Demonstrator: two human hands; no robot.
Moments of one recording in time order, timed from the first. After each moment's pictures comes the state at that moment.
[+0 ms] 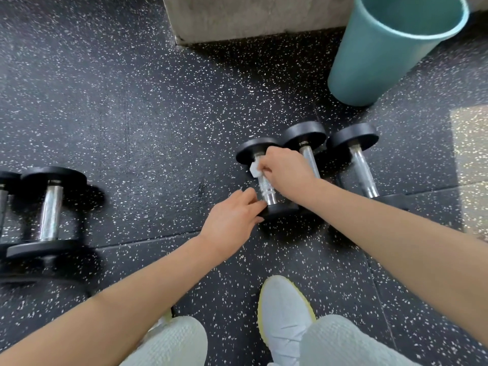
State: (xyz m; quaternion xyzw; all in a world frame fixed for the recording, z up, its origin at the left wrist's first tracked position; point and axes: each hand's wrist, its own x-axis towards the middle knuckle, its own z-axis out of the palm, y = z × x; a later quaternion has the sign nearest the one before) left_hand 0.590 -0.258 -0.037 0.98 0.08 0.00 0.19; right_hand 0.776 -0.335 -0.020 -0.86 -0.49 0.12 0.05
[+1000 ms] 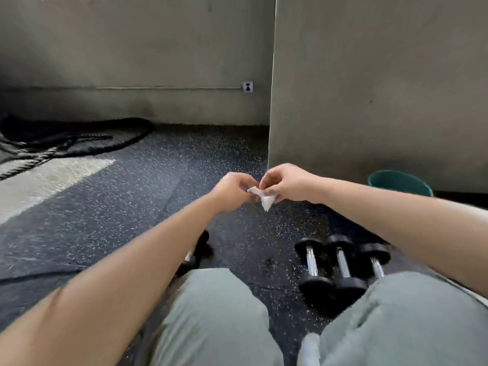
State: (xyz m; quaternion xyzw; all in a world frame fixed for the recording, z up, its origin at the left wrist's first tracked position) left_hand 0.456 -0.171 0.337 0.86 0.29 0.14 0.39; right_hand 0.623 -0.287 0.364 -0.71 -0.55 0.31 0.32
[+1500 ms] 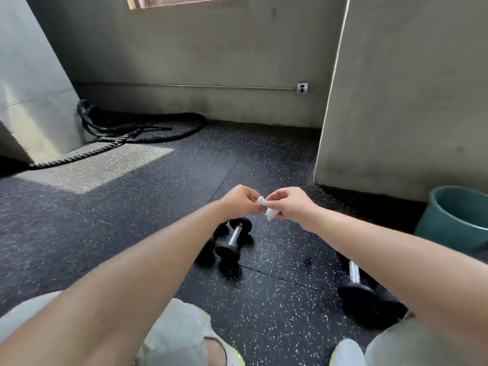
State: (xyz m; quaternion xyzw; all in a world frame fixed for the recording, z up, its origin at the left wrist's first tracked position) left_hand 0.331 -0.167 0.342 0.81 0.42 0.07 0.40; right_hand 0.499 -0.251 0.322 -0.70 -0.42 0.40 0.41
